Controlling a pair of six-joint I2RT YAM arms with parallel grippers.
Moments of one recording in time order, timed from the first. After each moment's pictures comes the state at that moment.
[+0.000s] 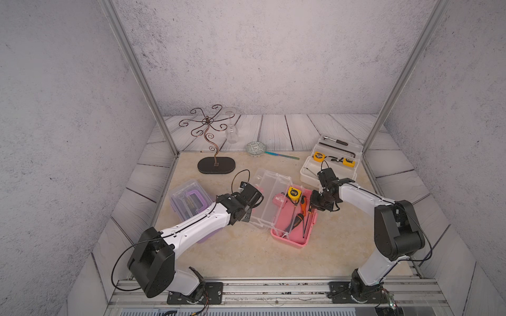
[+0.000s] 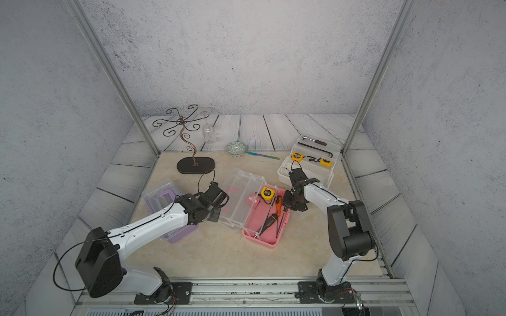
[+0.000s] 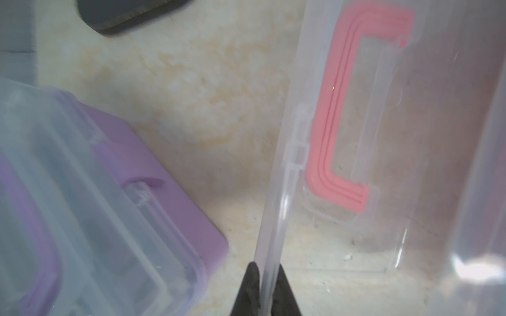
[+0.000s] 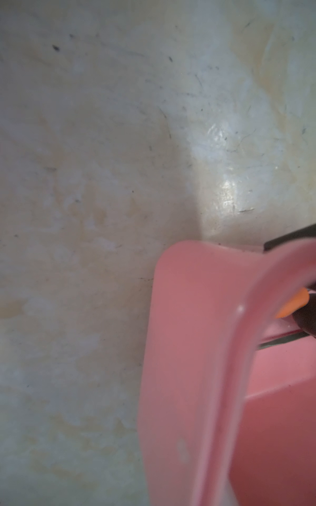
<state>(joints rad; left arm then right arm) -0.76 1.41 1.06 -0.83 -0.47 -0.43 0.28 1.69 1.13 -0.71 -0.19 0.58</state>
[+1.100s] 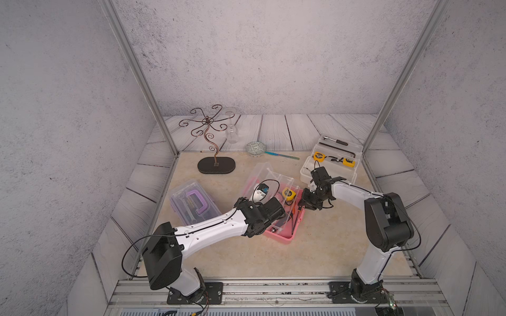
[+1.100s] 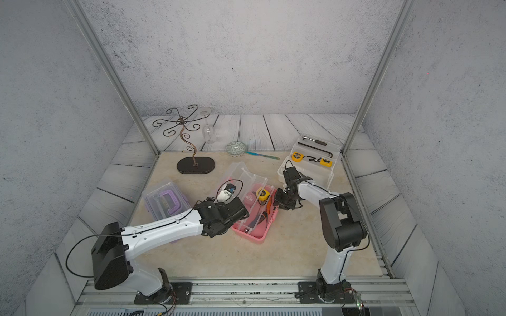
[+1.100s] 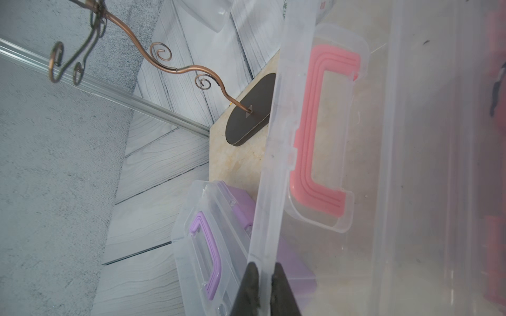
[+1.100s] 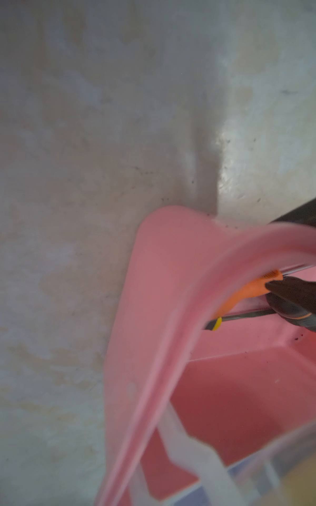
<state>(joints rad) -1.04 1.52 1.17 -0.94 -1.06 -0.34 0.32 1.80 1.17 -0.61 -0.40 0.64</state>
